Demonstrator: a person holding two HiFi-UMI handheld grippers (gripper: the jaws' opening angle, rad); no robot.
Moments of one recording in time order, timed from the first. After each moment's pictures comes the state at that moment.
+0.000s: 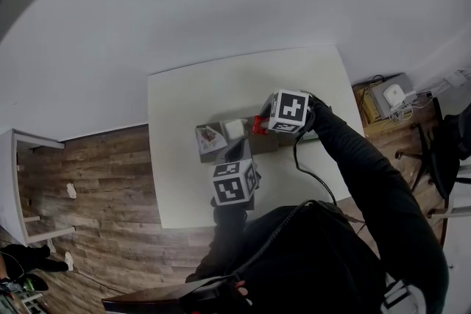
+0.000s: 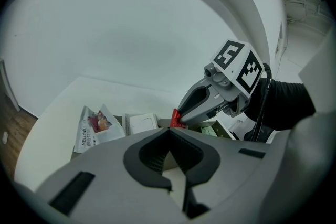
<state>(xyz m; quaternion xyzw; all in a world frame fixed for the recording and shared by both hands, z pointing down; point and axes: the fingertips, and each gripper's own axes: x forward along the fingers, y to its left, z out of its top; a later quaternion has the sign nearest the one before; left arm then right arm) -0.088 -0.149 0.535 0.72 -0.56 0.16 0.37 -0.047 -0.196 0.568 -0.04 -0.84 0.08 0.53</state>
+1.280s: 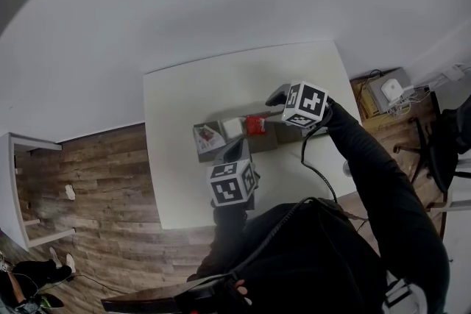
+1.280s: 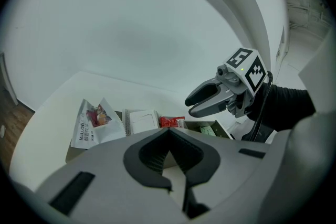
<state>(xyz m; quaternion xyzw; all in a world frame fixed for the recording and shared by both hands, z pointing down) -0.089 -0.147 0.542 0.72 -0.56 0.15 0.38 -0.026 -0.211 0.553 0.00 -0.87 0.10 0.47</state>
